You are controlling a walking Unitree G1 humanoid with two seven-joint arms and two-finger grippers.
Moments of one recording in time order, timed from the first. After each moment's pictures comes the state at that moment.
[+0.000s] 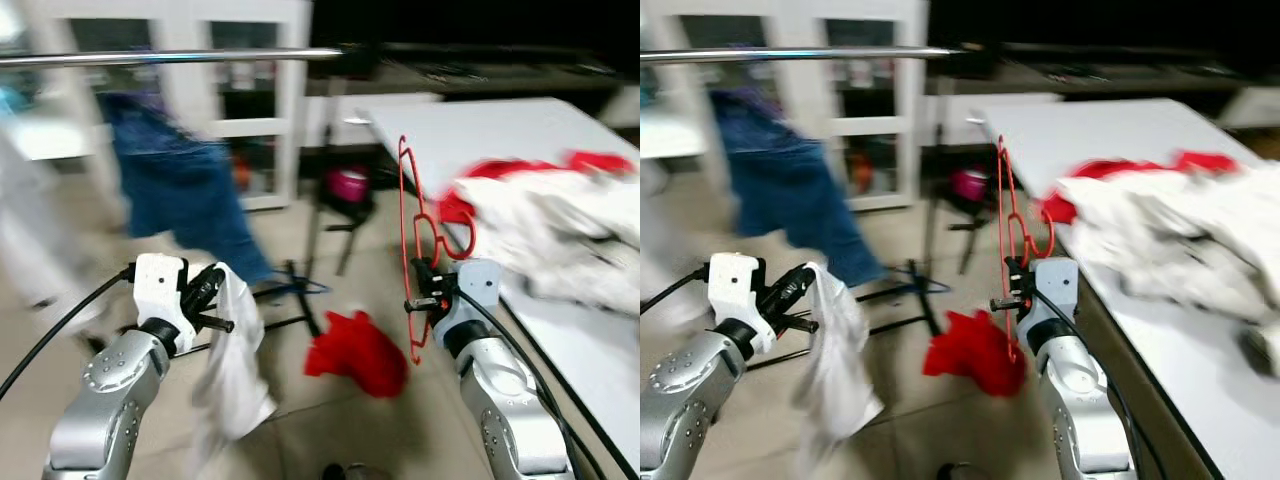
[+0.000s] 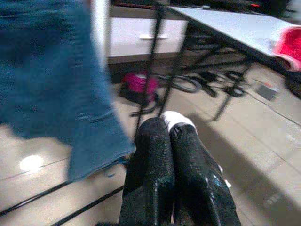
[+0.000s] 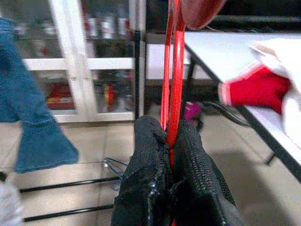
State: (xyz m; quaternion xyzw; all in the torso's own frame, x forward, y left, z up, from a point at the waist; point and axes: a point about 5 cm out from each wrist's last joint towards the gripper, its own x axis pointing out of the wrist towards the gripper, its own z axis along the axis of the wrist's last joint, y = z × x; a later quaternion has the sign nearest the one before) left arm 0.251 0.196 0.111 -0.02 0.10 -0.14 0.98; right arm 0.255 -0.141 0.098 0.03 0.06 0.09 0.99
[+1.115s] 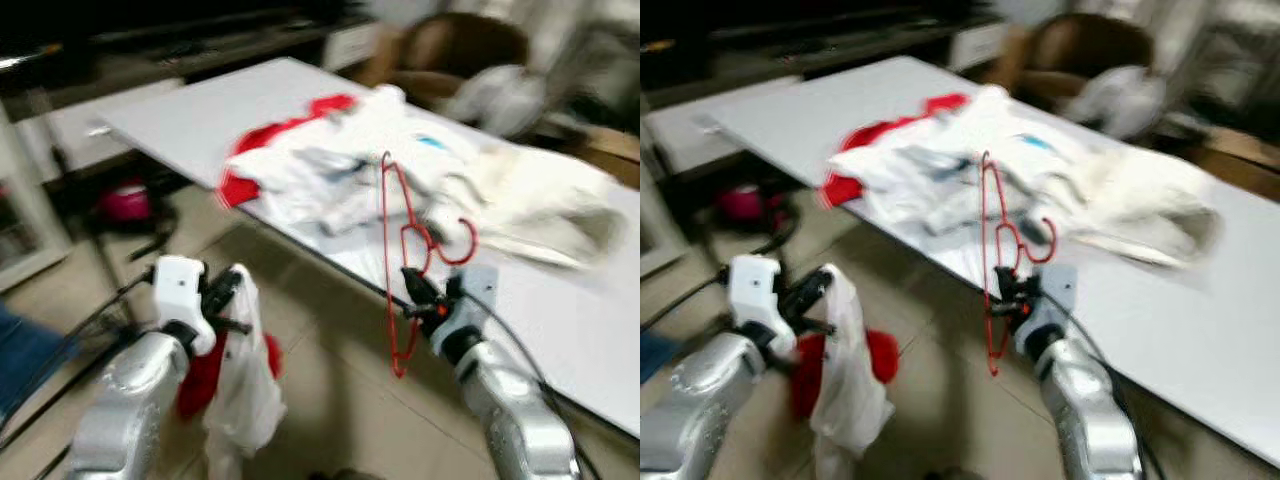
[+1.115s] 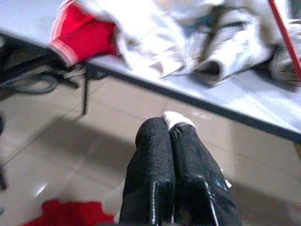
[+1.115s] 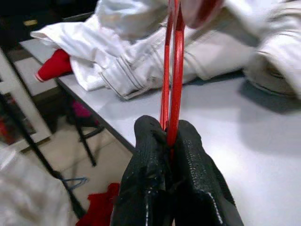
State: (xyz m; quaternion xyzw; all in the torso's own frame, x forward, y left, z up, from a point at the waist) left arm 0.251 0.185 0.109 -0.02 0.10 -0.15 0.98; right arm 0.252 -0.135 0.092 0.09 0.09 0.15 0.98
